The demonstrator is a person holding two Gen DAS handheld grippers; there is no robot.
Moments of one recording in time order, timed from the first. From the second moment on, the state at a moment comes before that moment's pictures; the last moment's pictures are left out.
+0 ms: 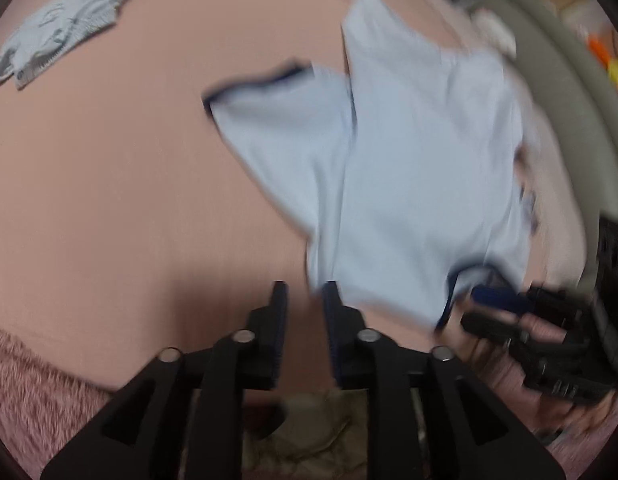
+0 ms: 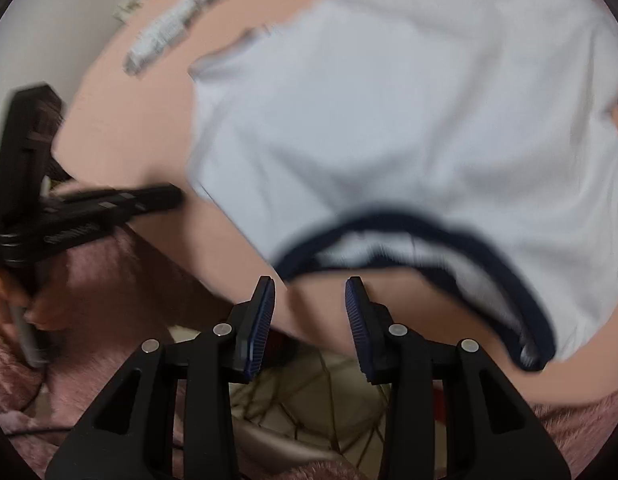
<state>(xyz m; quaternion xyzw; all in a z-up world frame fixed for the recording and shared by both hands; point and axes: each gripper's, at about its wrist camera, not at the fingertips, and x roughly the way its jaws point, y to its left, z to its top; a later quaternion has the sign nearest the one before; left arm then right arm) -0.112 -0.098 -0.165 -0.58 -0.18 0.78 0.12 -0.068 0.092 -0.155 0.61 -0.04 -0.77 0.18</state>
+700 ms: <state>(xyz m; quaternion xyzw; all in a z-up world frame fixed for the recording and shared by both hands) -0.171 -0.141 -0.181 -0.55 -0.23 0.80 0.03 -0.088 0.059 -0.180 0.60 0.04 -0.78 0.15</state>
